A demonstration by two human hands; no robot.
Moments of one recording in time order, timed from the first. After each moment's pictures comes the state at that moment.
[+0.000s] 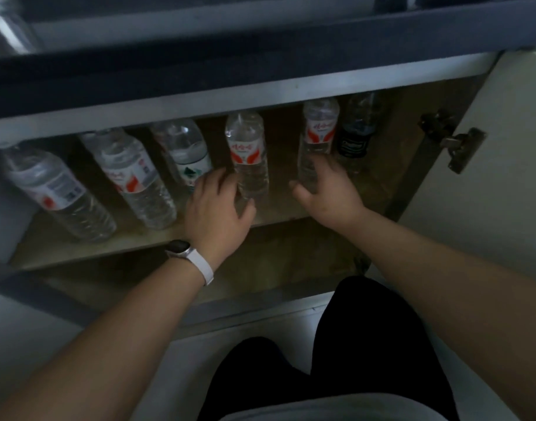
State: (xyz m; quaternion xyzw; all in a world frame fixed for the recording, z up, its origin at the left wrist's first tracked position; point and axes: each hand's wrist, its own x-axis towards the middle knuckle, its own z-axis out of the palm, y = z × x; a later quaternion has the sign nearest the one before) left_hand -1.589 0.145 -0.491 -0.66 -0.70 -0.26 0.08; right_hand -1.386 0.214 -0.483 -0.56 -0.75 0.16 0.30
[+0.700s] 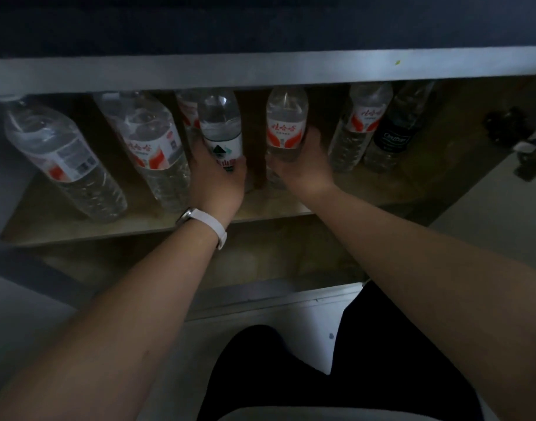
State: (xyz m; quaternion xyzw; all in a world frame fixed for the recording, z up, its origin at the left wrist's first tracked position) left_hand -1.644 0.198 -0.515 -0.44 -0.70 -0.54 -0.16; right_hand -1.498 0.246 -0.491 -0.58 -0.64 0.34 0.38
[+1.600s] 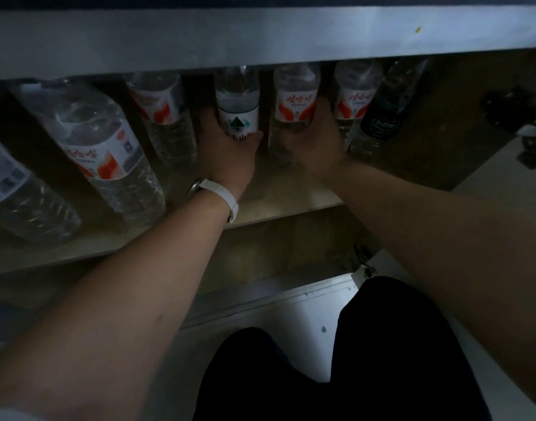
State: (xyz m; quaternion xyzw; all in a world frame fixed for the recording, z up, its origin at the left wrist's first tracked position) left_hand -1.611 0.266 -0.516 -0.47 -0.63 -0.58 -0.21; right_hand -1.466 0.301 -0.500 -0.54 -0.65 0.28 0.46
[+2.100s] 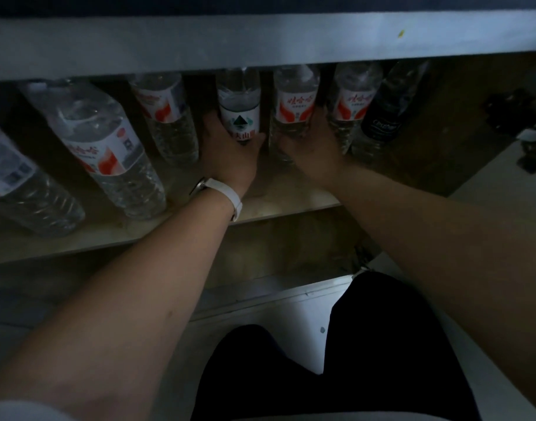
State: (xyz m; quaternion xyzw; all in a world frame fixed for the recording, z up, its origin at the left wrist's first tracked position) left_hand -1.604 0.267 -0.519 -0.46 -0.68 -0.54 -0.18; right_hand -1.459 0.299 -0.505 -0.54 -0.67 0.29 0.42
